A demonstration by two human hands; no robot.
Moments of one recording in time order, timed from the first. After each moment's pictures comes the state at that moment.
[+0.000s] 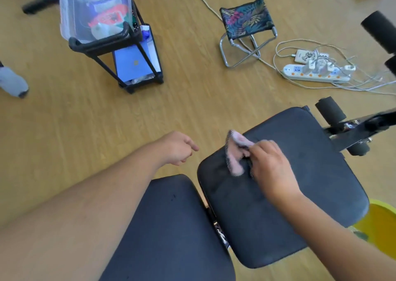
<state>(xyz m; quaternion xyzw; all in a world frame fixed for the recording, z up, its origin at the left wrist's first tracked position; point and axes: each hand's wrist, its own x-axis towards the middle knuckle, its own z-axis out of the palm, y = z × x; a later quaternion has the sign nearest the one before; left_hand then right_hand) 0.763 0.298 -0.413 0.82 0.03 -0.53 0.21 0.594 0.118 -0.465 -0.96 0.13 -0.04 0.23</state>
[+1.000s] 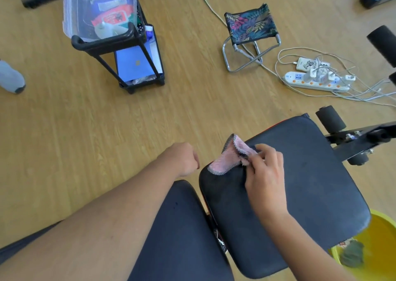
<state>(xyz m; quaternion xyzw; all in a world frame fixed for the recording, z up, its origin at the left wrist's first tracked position) 0.753 0.298 -0.426 0.86 -0.06 -0.49 0.11 0.602 0.150 -0.463 -0.94 0.24 -0.11 0.22</state>
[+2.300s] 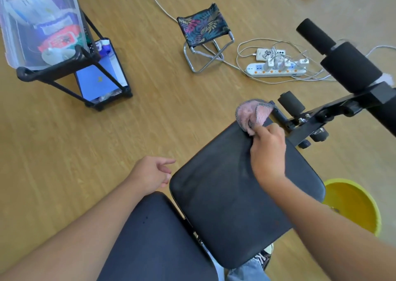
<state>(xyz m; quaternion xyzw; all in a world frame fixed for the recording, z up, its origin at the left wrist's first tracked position) 0.744 0.295 -0.427 0.83 0.01 -0.50 0.26 0.609 0.048 -0.461 -0.89 0.40 -0.11 0.18</state>
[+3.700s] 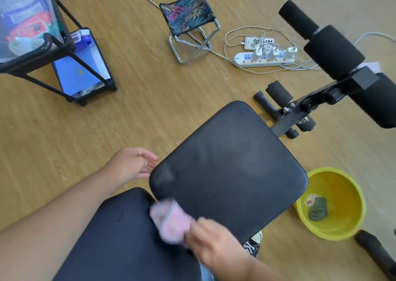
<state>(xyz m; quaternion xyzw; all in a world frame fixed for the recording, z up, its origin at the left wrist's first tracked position) 0.744 0.276 -0.421 0.81 0.08 -0.51 0.29 0.482 0.186 -0.446 -0.96 0.00 0.03 0.29</state>
